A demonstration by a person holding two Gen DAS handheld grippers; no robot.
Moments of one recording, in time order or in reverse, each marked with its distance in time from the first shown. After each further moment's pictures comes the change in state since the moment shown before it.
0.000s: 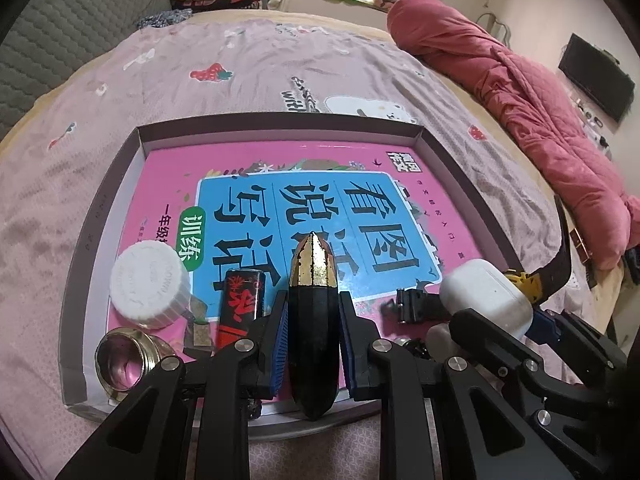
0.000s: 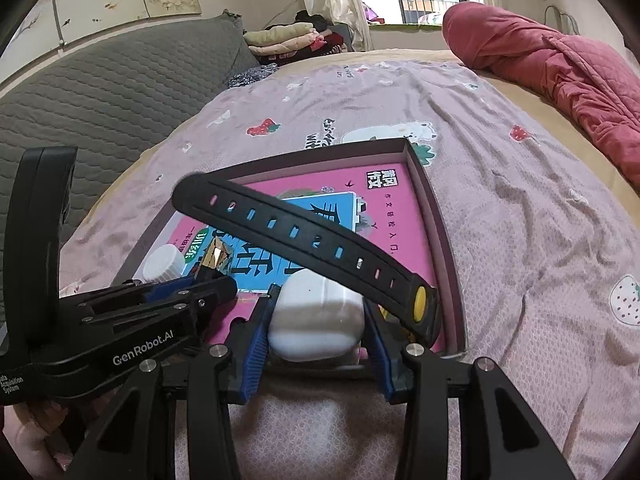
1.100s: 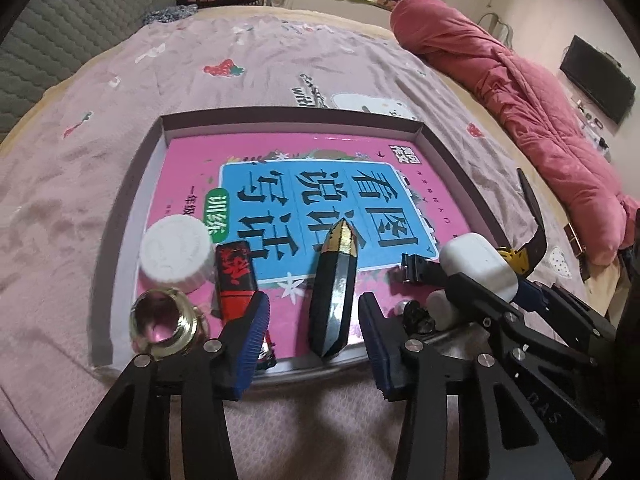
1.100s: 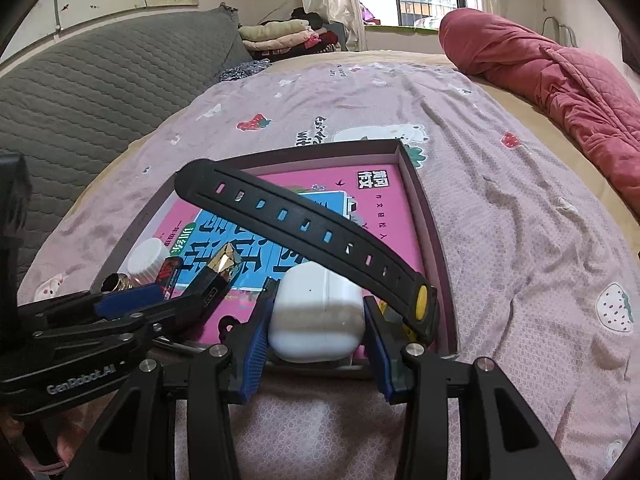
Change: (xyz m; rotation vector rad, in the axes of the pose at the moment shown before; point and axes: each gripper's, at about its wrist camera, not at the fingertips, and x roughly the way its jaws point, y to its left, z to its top) left arm -0.025 0.012 -0.015 -0.013 0.016 0.000; right arm 0.002 0.006 0.000 -0.033 0.009 -0.068
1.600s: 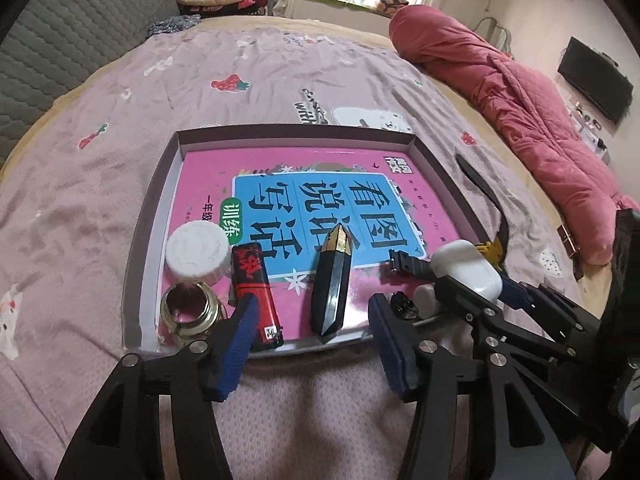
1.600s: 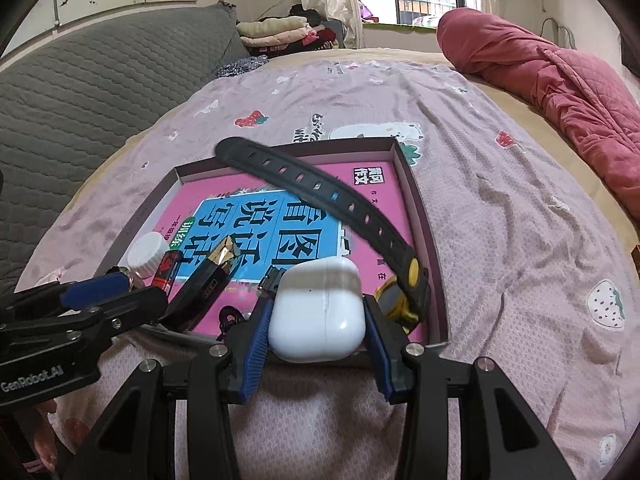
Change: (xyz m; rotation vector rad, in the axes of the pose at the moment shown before) left arm -0.033 -0.001 -0.004 0.005 -0.028 0.007; right arm -0.008 0.000 -0.003 -0.010 0.017 -0.019
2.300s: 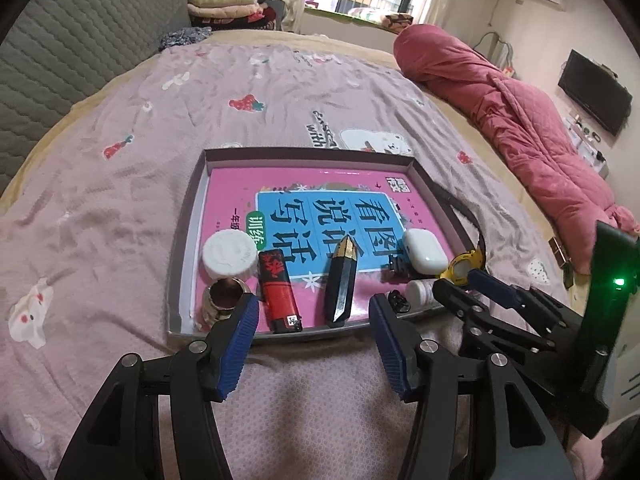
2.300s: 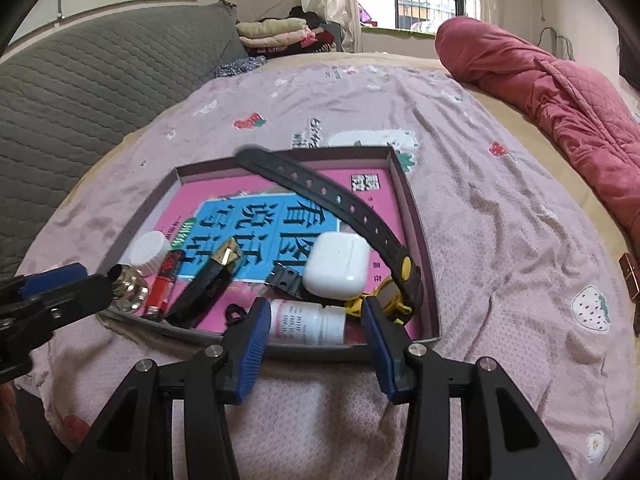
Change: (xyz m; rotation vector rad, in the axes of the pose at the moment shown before) left arm -0.044 0.009 -0.004 -0.017 -0.055 0.013; right arm -0.014 0.008 0.002 -0.019 -0.015 -0.030
